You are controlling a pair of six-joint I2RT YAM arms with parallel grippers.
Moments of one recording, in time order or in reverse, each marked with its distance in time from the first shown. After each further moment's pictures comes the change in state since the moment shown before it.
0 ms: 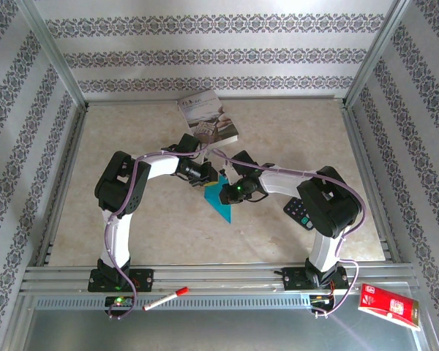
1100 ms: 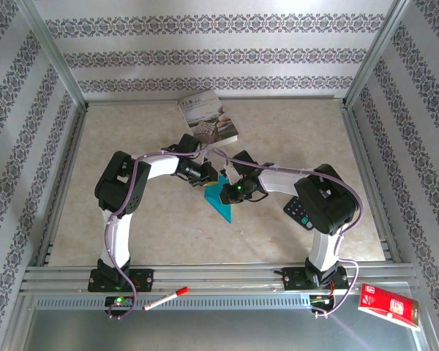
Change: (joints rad) left arm 0.000 0.000 0.000 0.000 0.000 0.000; right arm -0.008 0.031 0.005 0.012 -0.008 -0.003
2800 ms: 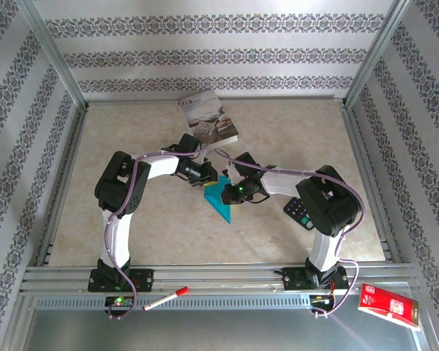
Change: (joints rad) left arm 0.000 0.000 0.000 0.000 -0.001 0.000; right arm -0.004 -0.020 -0.046 0.056 0.002 0.037
